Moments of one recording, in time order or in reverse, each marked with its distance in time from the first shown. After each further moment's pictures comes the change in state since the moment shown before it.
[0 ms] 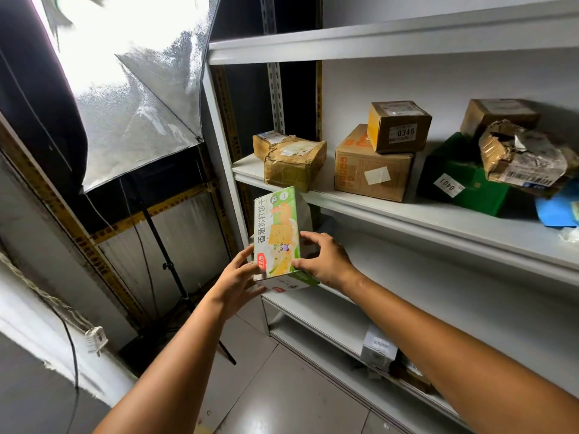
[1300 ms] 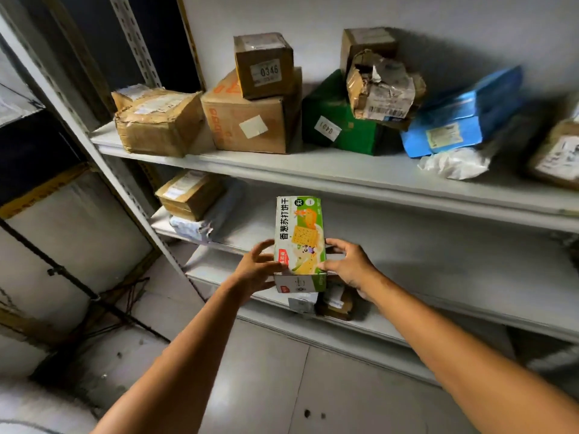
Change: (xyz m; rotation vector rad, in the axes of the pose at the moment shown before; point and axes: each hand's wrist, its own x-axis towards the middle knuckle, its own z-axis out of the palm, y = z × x) left_hand 0.045 -0.121 0.211 0.403 -0.195 -0.237; right_hand -0.107 0.203 -0.132 0.320 0.179 0.519
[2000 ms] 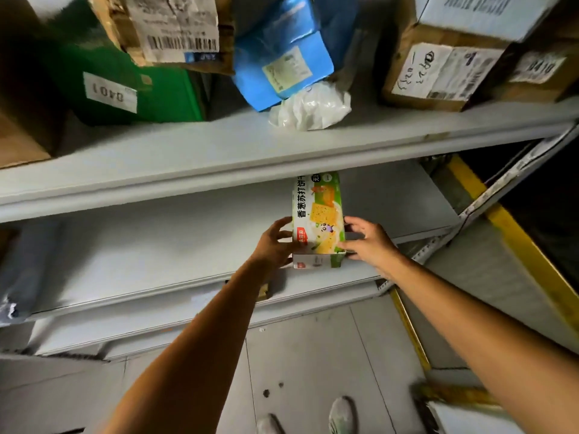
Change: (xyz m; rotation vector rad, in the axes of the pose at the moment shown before) left_hand 0.164 -0.037 0.250 0.124 -0.529 -0.095; right_hand 0.004 0.151 -0.189 0.161 0.484 0.317
